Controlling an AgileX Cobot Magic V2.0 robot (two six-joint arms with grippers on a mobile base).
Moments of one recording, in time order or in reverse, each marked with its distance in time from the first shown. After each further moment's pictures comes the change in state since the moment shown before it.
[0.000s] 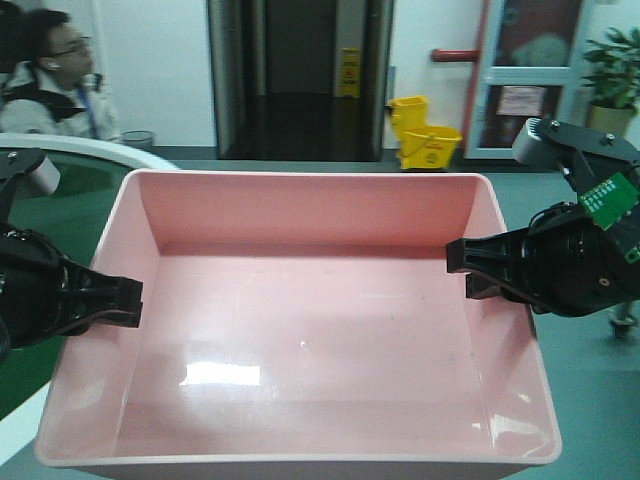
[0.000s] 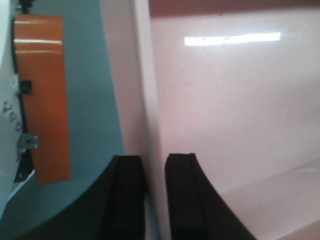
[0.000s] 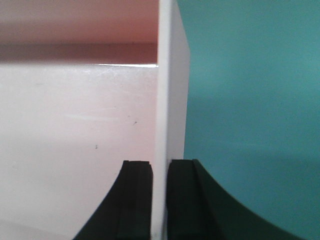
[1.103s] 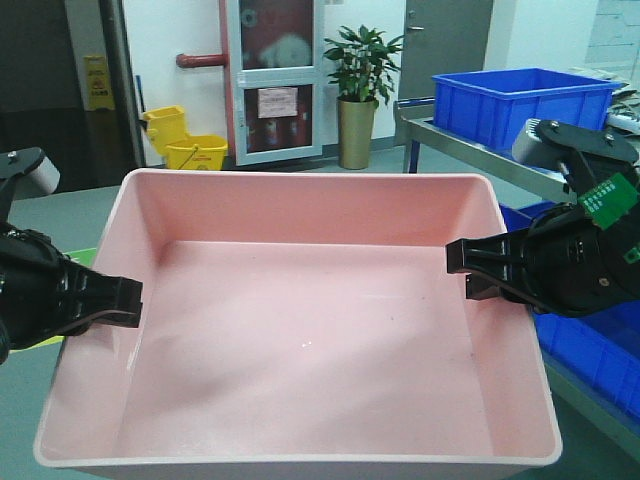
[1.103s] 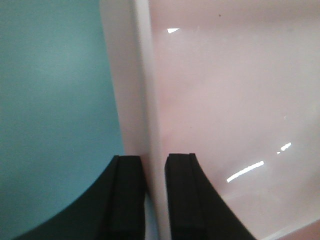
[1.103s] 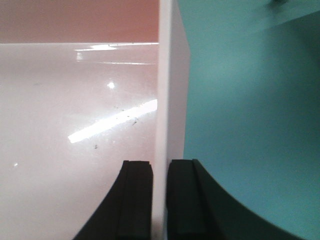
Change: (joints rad) left arm 0.000 -0.001 0.000 0.000 0.001 0.000; right arm 0.000 0.001 0.000 0.000 0.002 0.000
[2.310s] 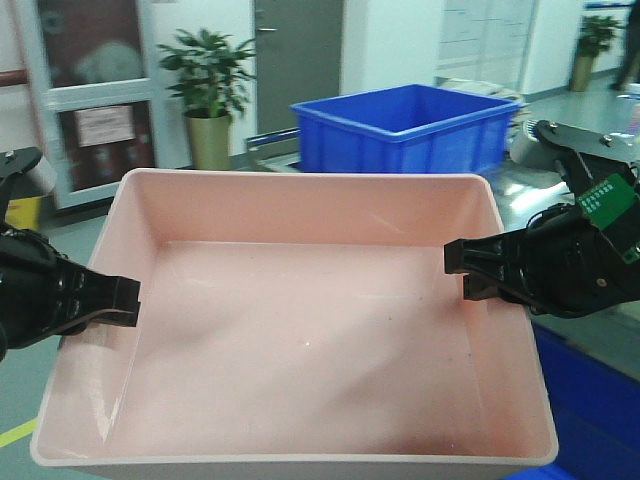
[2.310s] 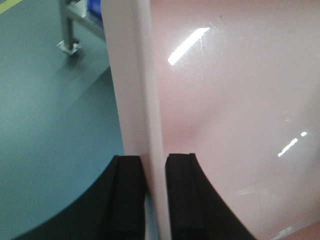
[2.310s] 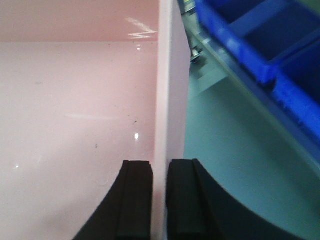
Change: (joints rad) left arm 0.000 0.000 0.000 0.001 0.001 0.000; right arm 0.001 0.000 0.000 0.005 0.000 0.000
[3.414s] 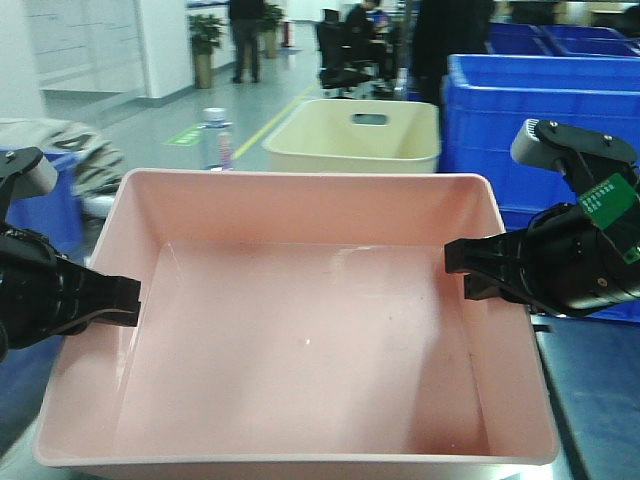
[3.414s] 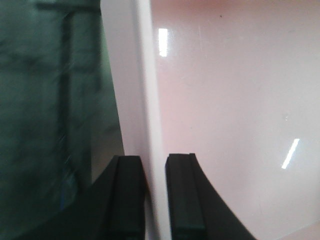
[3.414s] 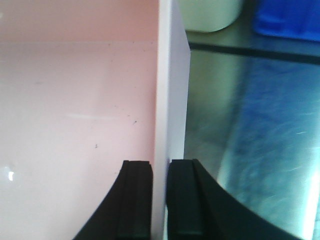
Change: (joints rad) left arm 0.000 0.000 0.000 0.000 -0.001 0.000; right arm 0.000 0.000 0.000 -0.001 -0.001 0.000
